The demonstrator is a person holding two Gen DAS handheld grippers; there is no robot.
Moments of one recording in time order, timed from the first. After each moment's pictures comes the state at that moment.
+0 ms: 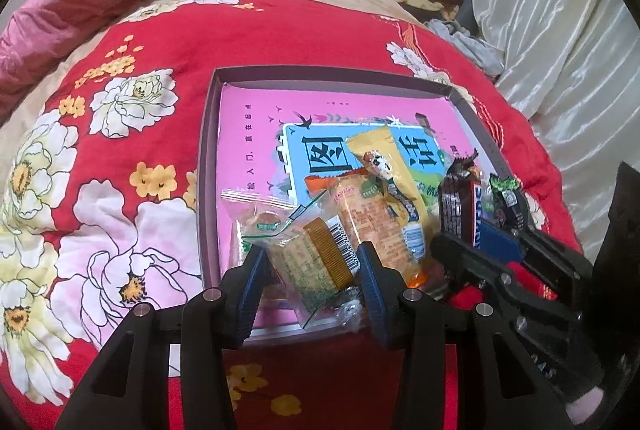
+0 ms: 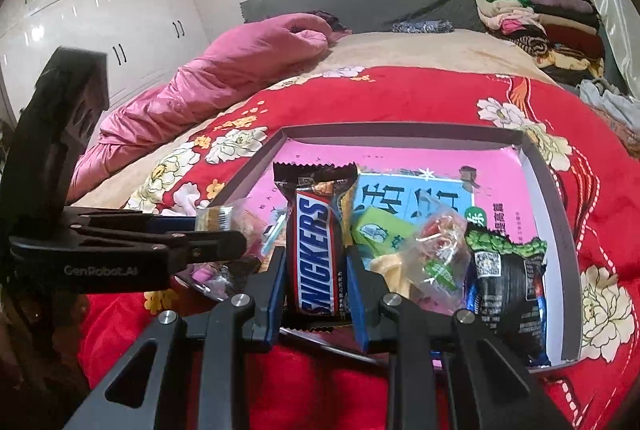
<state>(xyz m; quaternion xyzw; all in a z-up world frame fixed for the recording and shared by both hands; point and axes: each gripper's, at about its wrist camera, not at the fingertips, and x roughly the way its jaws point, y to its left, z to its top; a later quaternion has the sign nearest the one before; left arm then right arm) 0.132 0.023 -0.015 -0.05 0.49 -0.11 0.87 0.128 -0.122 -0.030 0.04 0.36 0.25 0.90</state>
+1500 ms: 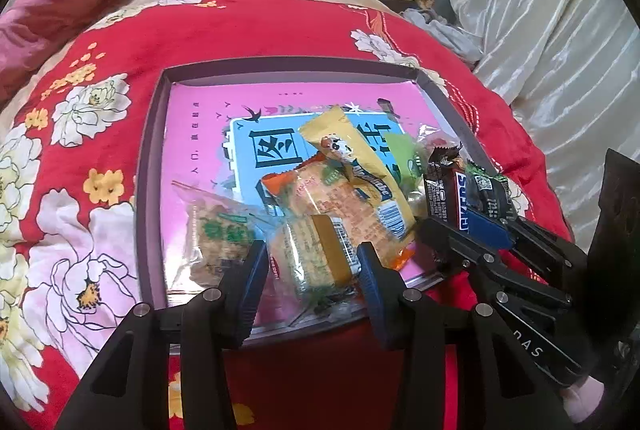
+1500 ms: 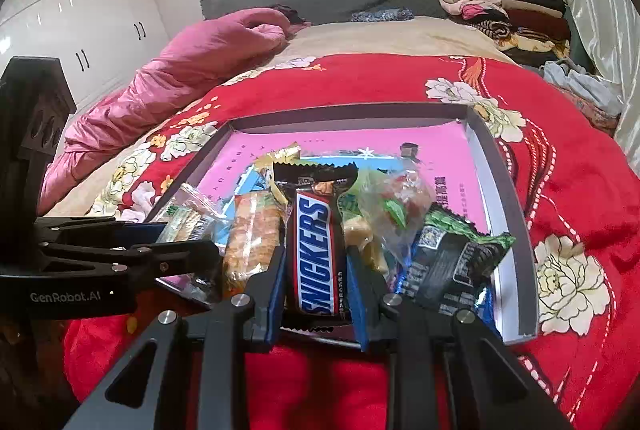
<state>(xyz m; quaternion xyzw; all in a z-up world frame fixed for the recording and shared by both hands) 0.135 -0.007 -0.023 -0.05 0.49 -0.15 0.86 0.126 -0.147 -0.038 0.05 0.38 0.18 0.90</state>
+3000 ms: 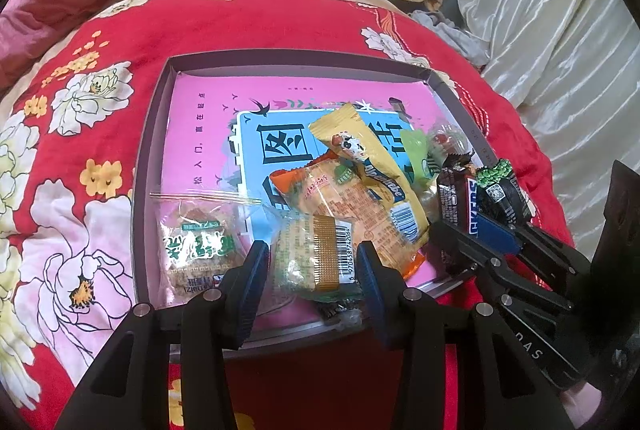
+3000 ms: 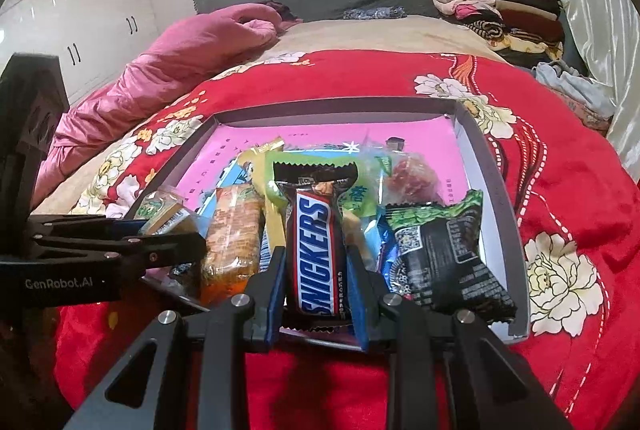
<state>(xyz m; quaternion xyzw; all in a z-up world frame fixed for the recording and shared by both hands) 0.140 -0.003 -0.032 -0.06 0.49 -0.14 0.86 0.131 -0.148 -0.046 0.03 0.39 0.17 0.91</state>
